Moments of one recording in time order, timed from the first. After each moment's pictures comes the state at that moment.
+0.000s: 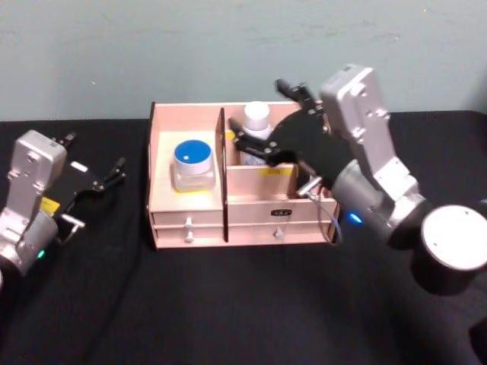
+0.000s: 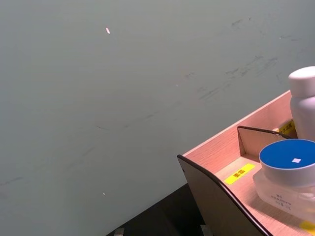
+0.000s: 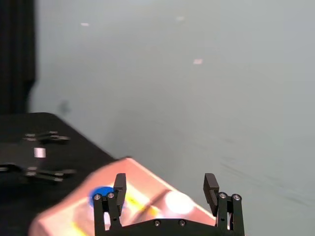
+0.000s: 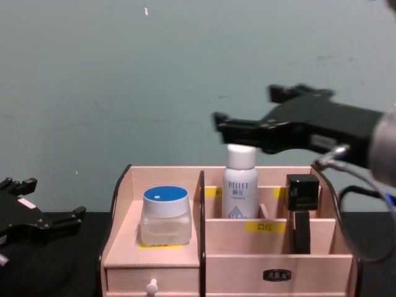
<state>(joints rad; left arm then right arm) -0.20 0.60 0.45 -1.41 -0.25 -0.12 0.03 0.18 0.31 -0.42 -1.77 0.07 0.11 0.20</state>
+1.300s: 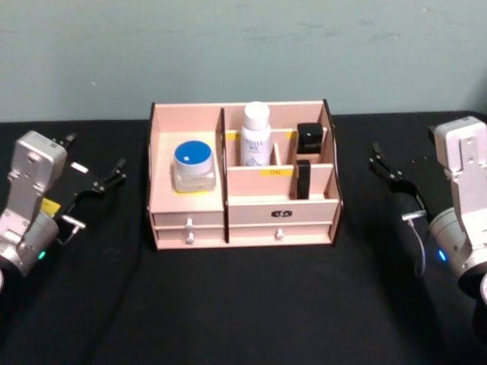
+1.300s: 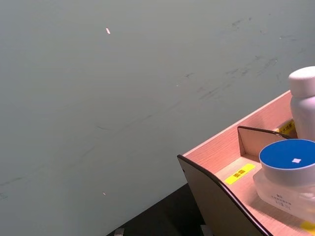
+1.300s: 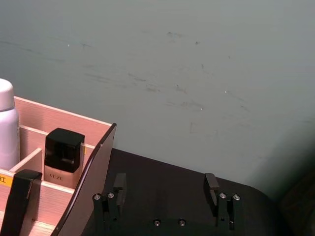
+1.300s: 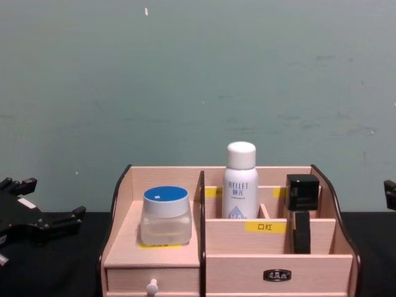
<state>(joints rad) -0.20 0.60 0.45 -1.41 -0.25 -0.12 0.03 -0.04 0.24 -0.14 -1.70 -0.05 0.09 -0.05</state>
